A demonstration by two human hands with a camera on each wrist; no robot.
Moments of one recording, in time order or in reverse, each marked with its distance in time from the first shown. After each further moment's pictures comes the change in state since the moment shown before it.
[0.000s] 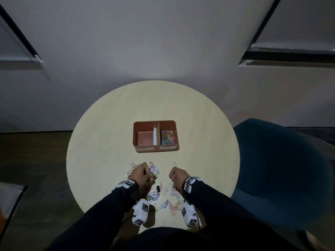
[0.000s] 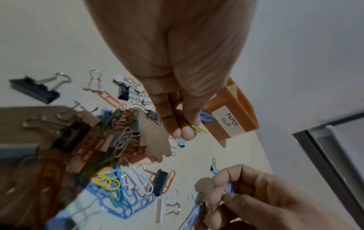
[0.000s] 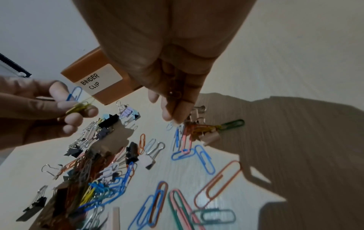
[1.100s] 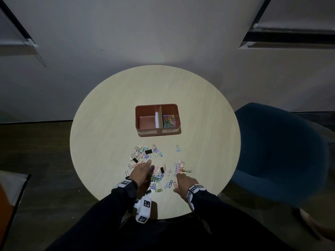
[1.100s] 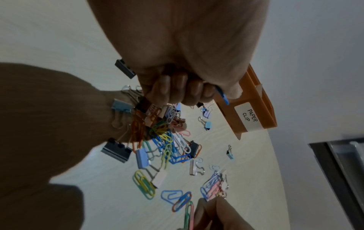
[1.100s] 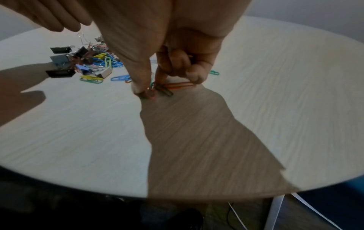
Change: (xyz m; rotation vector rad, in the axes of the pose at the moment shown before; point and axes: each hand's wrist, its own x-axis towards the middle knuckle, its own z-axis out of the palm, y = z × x) left_hand -0.041 -0.041 0.015 -0.122 -0.029 -0.108; right_hand -0.055 0.035 0.070 -0.525 -0.014 -0.029
